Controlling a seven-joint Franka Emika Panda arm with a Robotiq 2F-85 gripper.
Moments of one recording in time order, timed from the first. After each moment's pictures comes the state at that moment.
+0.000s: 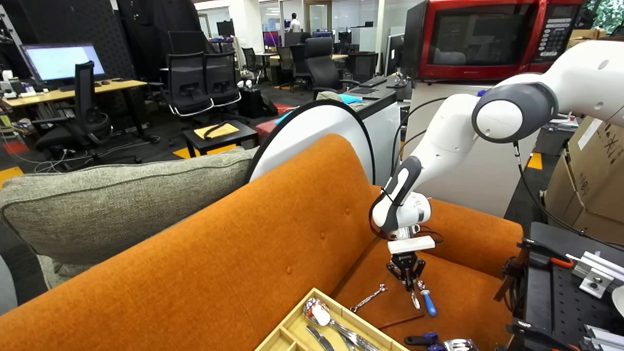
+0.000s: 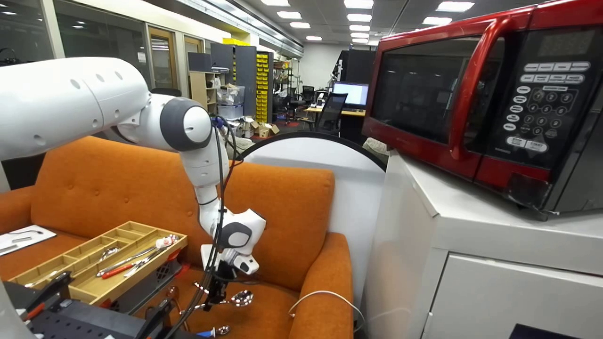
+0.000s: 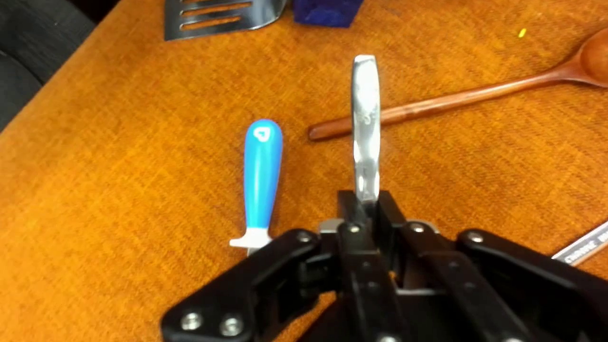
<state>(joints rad) -0.16 1.33 -0.04 -1.58 0.40 2.35 0.35</state>
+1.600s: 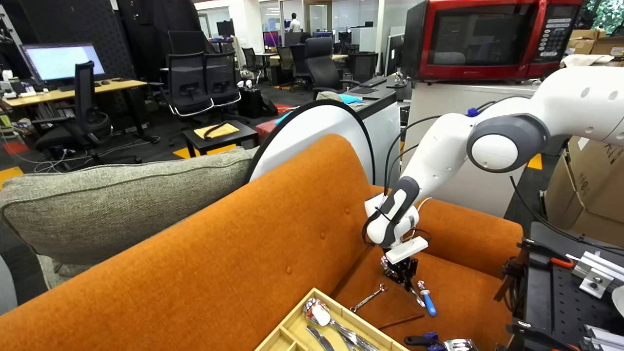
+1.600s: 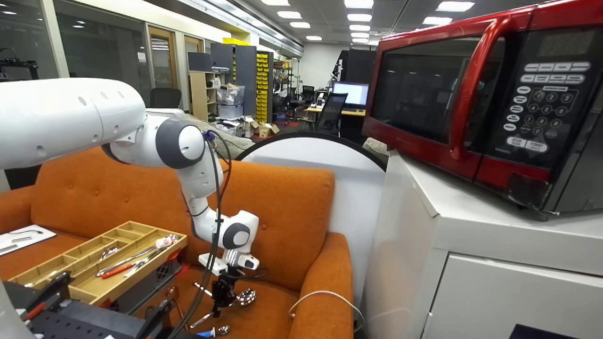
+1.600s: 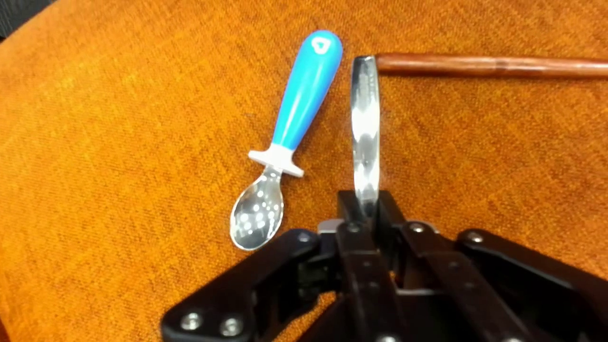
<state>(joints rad) -0.08 1.48 -0.09 -1.36 0.18 2.27 0.31</state>
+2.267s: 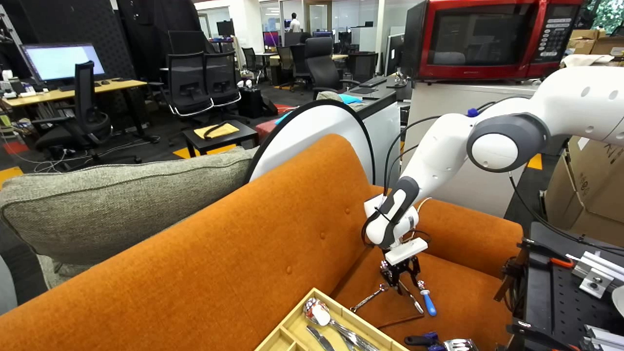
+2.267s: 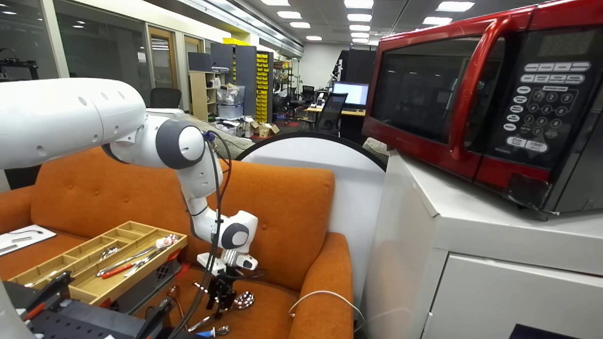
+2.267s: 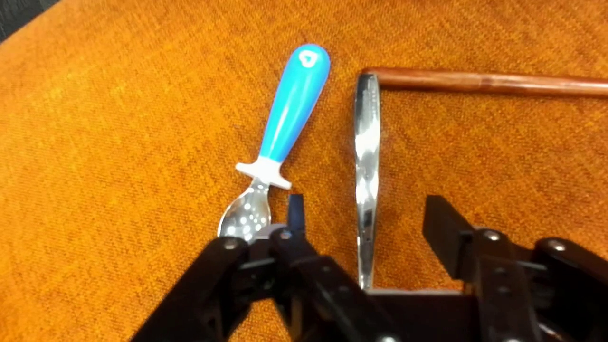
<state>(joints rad) -0.08 1.48 -0.08 -1.36 0.19 2.27 0.31</state>
